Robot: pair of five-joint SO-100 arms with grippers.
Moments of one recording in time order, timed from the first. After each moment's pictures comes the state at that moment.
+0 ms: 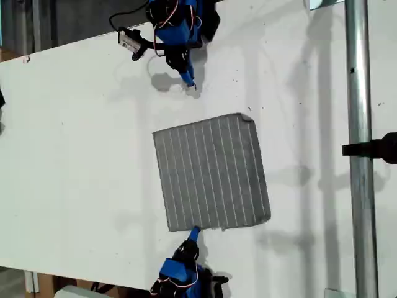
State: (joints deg) arm 0 -3.0 199.0 178.4 73.7 -54.8; arm 1 3.5 188.5 166.2 84.9 86.0
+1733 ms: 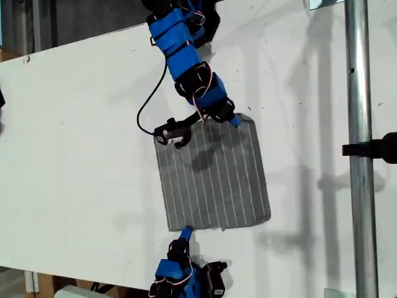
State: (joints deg) arm 0 -12.4 199.0 178.6 73.4 -73.3; arm 1 -23.0 85.6 81.1 75.7 66.8
